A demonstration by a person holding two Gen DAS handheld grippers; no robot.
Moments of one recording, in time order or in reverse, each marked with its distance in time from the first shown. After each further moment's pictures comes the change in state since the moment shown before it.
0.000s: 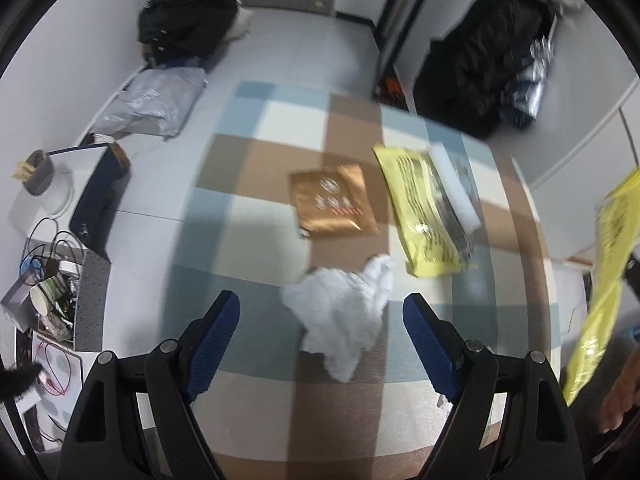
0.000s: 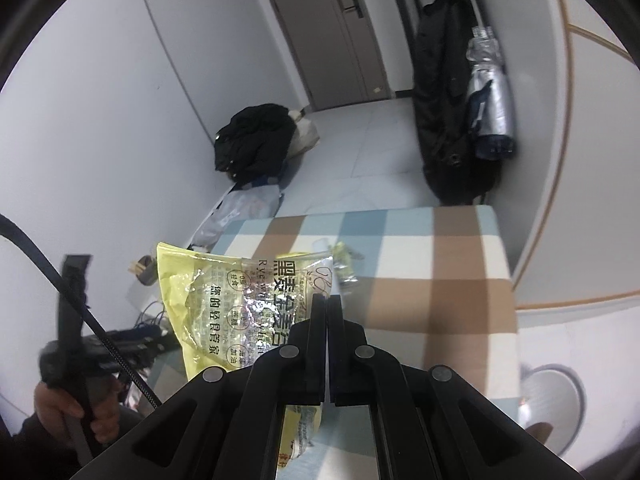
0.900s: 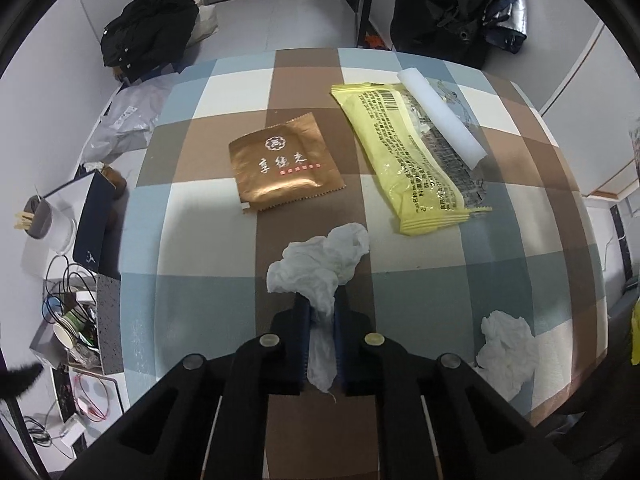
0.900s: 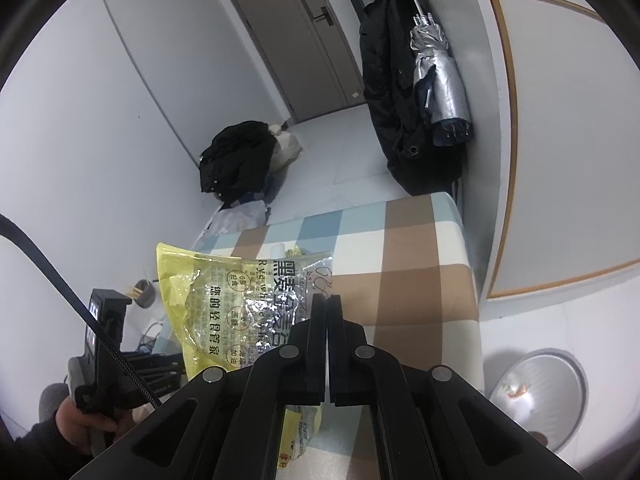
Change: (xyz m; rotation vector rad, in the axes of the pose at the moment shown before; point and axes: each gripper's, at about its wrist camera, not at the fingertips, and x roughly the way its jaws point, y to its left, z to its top) left arm 0.021 -0.035 -0.013 0.174 0.081 0.101; right arm -0.014 -0.048 -0.013 0.100 -0.030 0.006
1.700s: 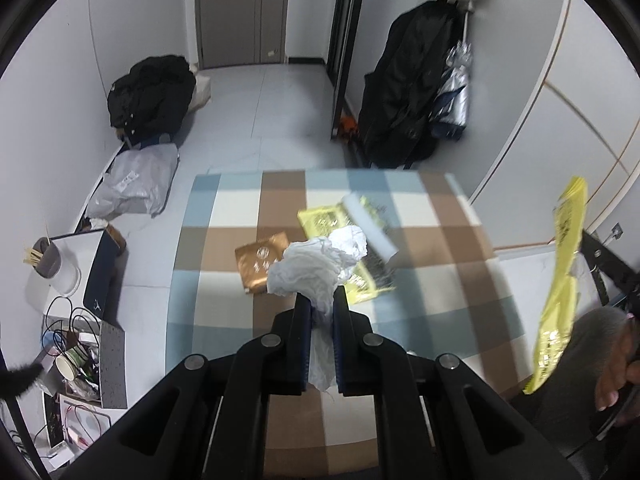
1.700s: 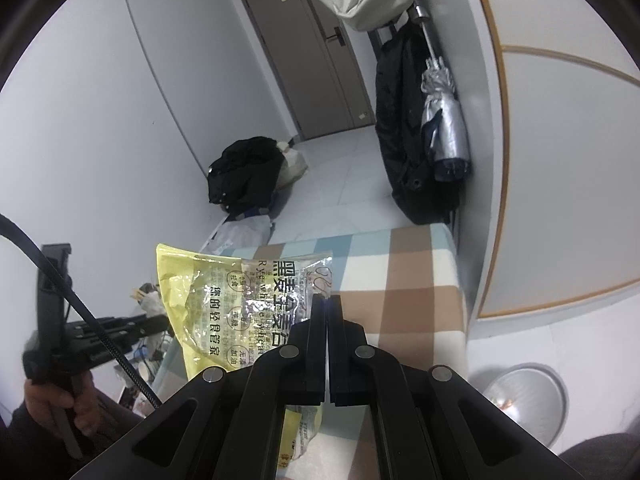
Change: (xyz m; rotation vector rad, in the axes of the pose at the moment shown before) left arm -0.101 -0.010 0.009 0.009 -0.281 -0.093; right arm -0.056 0.021 0.008 -0.056 -0.081 -0.010
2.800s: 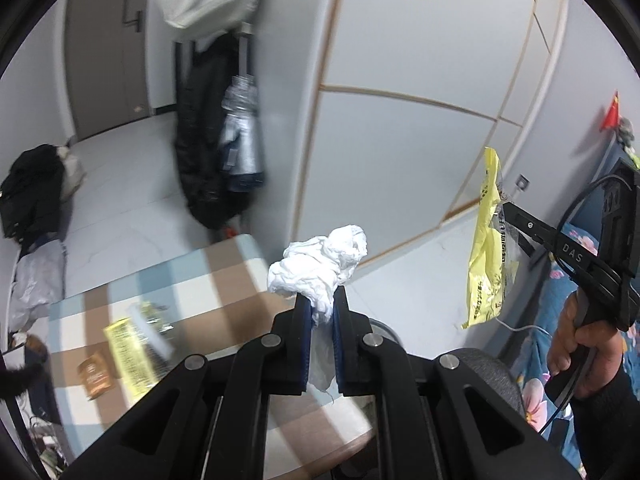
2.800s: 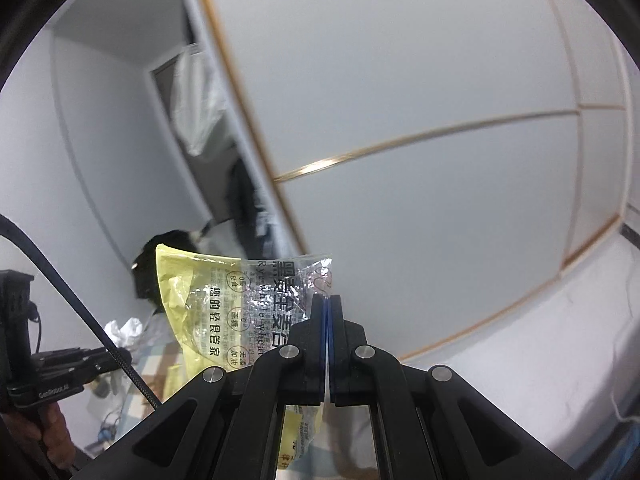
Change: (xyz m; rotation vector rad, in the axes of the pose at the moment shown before) left arm -0.023 -0.202 0.052 0.291 -0.051 -0.333; right arm -0.153 -0.175 0.036 0.222 -0.241 -0.298
